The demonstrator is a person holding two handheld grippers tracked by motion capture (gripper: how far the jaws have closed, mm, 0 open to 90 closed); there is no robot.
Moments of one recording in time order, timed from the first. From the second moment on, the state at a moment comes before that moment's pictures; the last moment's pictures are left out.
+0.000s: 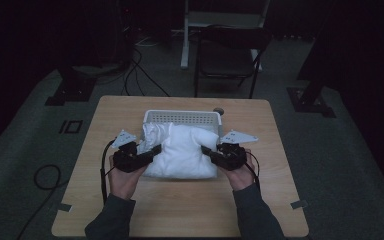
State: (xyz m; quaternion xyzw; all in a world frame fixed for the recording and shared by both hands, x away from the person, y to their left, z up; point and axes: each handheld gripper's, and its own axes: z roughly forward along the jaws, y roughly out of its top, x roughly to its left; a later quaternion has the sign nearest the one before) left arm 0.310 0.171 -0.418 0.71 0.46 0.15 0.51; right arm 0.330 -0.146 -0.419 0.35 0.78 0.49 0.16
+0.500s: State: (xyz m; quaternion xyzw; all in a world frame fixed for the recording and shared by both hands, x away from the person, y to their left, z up) left arm 0.324 0.172 -0.407 0.71 0.46 0.16 0.50; right arm 0.343 -0.143 -0.410 0.35 0.78 0.49 0.16
